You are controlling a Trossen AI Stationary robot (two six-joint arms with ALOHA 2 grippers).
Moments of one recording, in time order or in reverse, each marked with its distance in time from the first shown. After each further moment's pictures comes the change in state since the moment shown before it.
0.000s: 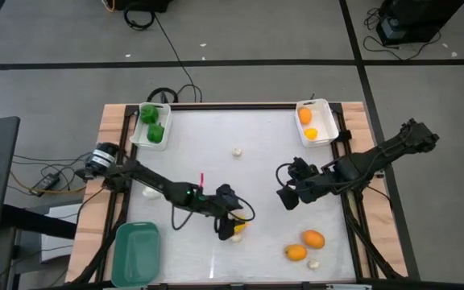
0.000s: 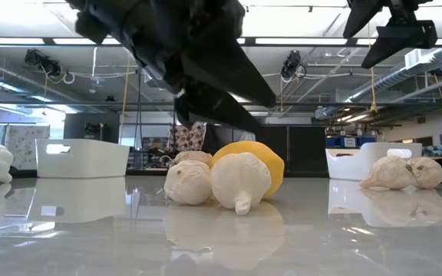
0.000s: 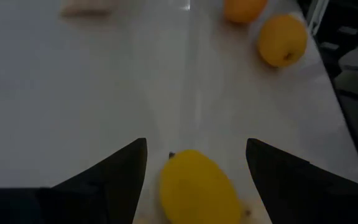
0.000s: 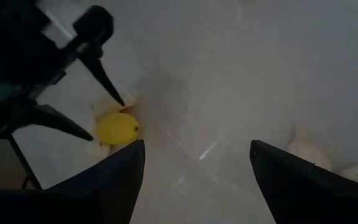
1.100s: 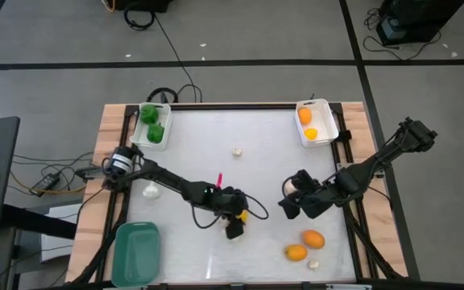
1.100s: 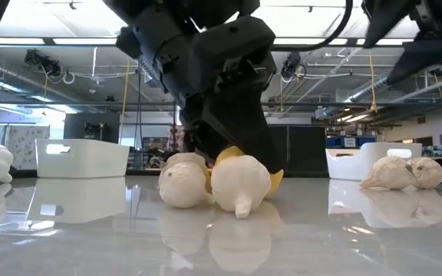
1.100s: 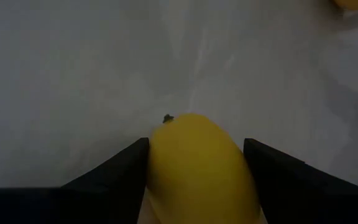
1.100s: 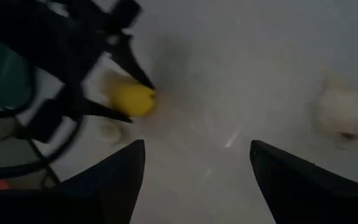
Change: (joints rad) left arm 0.069 0.174 0.205 -0.302 0.146 -0.088; right arm 0.117 0.000 -0.138 0.155 0.033 0.233
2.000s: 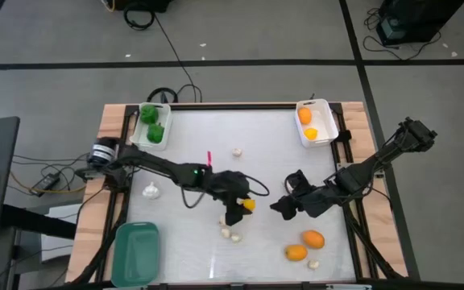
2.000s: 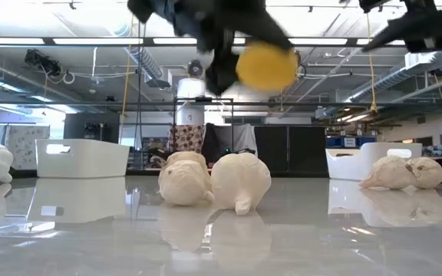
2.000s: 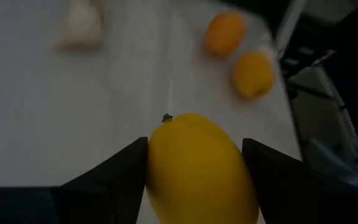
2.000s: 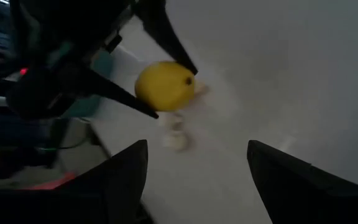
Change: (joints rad) left arm 0.078 -0.218 -0.002 0.060 0.123 0.142; right arm 0.000 0.000 0.005 0.222 0.001 0.021
